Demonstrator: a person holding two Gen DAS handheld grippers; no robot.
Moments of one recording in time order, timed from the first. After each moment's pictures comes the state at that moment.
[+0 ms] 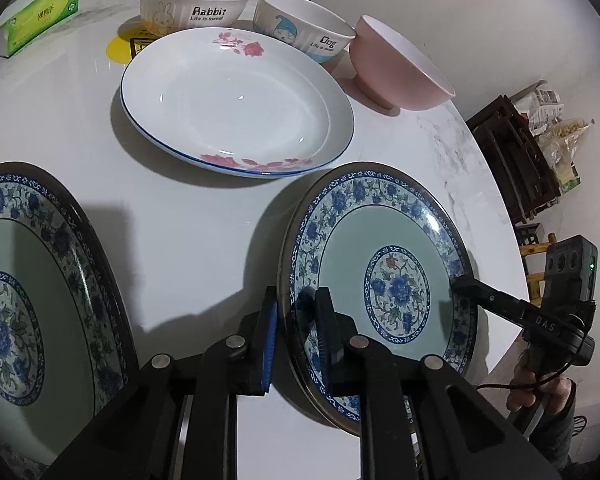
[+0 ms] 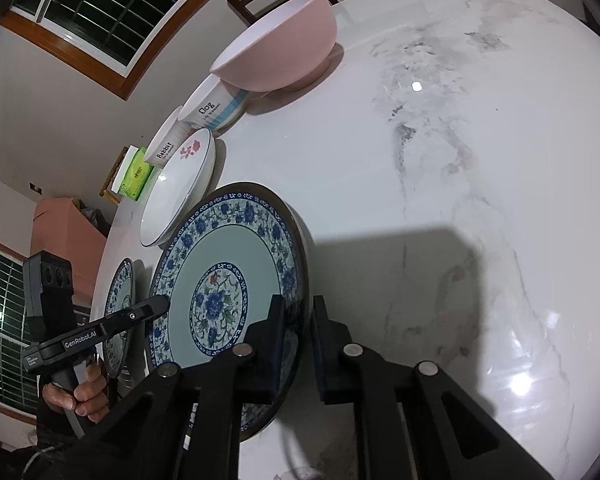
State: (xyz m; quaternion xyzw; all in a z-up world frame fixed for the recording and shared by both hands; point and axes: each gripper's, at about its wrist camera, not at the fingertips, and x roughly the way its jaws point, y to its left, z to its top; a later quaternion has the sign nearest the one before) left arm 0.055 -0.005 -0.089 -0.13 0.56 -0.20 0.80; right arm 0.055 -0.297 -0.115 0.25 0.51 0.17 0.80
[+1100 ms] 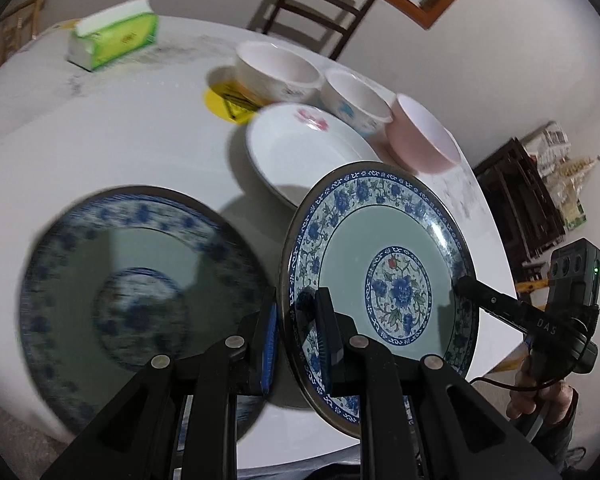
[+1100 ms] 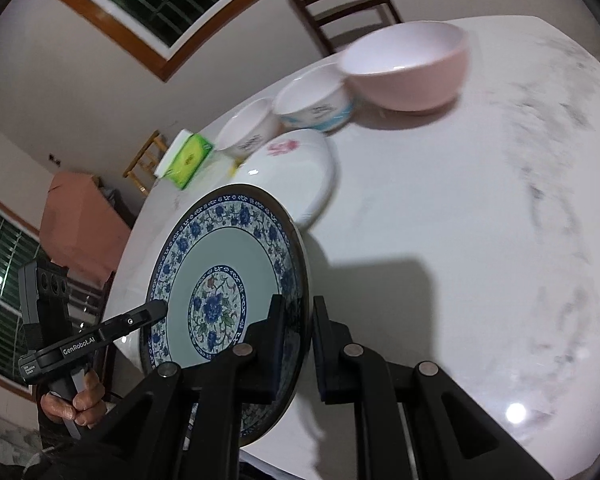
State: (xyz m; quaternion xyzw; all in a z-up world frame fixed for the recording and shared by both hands) left arm 0.031 0.086 -0.033 -0.17 0.51 -0.15 0.83; right arm 0.064 -0.197 -0.052 0.21 0.49 0.22 0.82
